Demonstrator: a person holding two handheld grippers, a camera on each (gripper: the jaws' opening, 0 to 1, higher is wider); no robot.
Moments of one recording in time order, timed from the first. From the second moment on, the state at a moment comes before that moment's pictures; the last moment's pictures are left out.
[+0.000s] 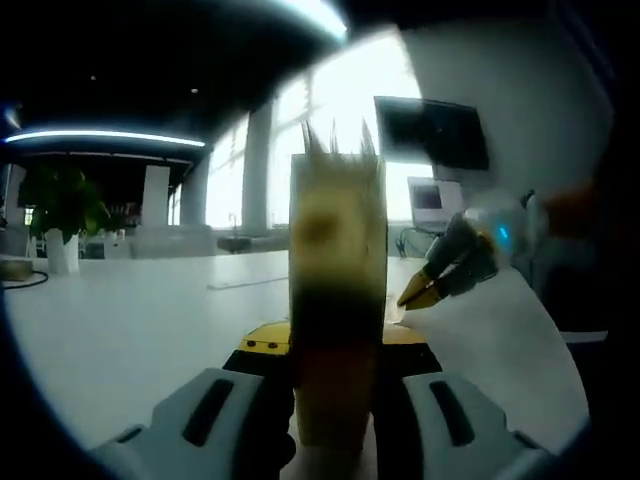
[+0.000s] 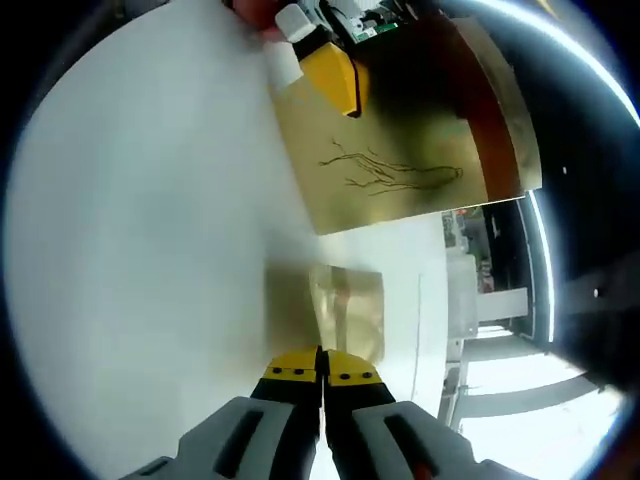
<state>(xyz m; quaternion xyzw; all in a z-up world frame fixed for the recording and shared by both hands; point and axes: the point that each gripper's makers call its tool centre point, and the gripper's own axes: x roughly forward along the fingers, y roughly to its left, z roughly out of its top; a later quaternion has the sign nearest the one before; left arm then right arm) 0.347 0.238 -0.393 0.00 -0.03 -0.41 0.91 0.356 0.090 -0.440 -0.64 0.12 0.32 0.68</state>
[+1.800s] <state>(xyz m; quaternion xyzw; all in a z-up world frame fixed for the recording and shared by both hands) 0.346 0.240 -0.394 0.00 -0.02 -0.41 0.91 0.314 0.078 -0.403 -0.03 0.02 0.33 0.94</state>
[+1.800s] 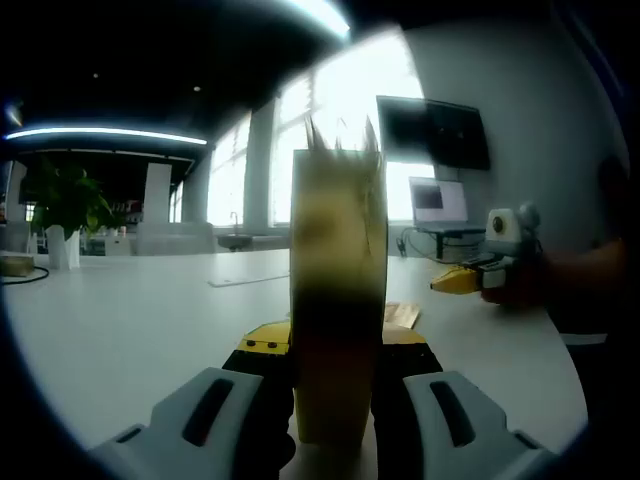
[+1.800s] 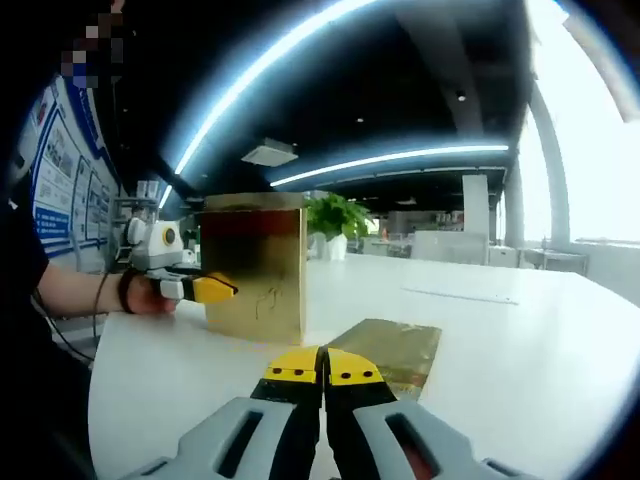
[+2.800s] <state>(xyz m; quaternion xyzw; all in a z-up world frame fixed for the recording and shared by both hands) 0.348 0.242 -0.395 0.00 -0.02 -0.41 0.91 0.313 0.053 -0.331 -0.04 0.00 0.27 0.96</state>
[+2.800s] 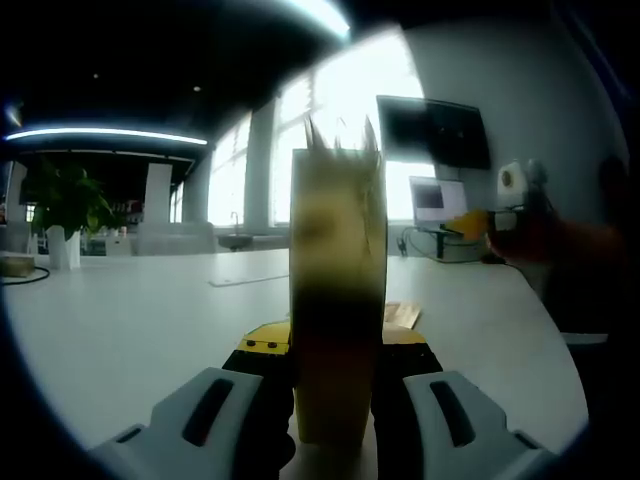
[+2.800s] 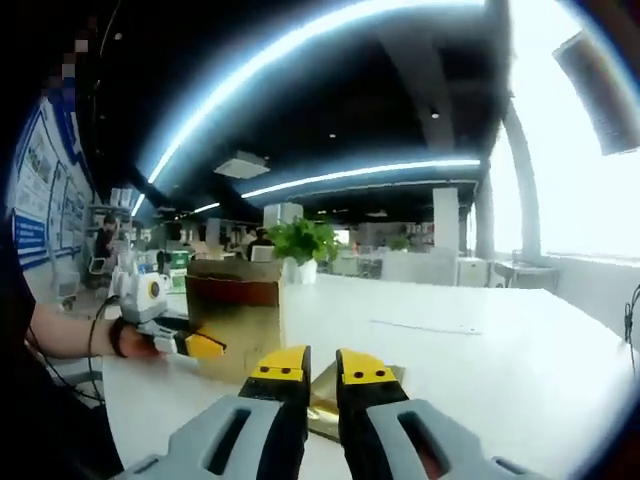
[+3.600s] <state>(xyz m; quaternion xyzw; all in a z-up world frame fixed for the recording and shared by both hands) 0.348 0.240 -0.394 0.00 -0.02 -0.40 0.91 0.310 0.109 -0.273 -0.15 -0.01 0.36 0.92</state>
